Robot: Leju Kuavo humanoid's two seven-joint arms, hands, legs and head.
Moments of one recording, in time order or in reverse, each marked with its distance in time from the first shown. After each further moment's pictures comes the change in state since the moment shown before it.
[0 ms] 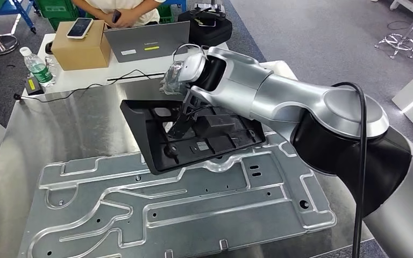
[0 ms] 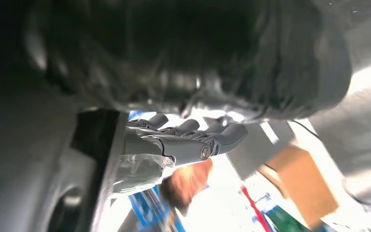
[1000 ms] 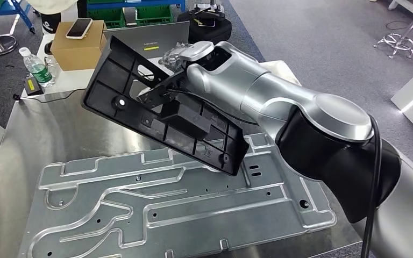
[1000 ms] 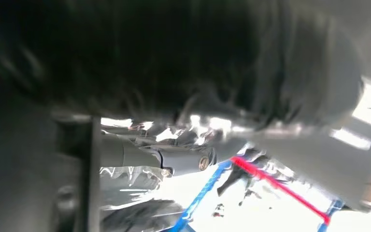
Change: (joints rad) left arm 0.007 -0.004 0.026 0.000 0.016 0.011 -0.015; right arm 0.031 0.088 -0.194 0.176 -0.365 -0.099 0.322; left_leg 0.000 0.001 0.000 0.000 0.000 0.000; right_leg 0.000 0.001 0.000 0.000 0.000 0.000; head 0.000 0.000
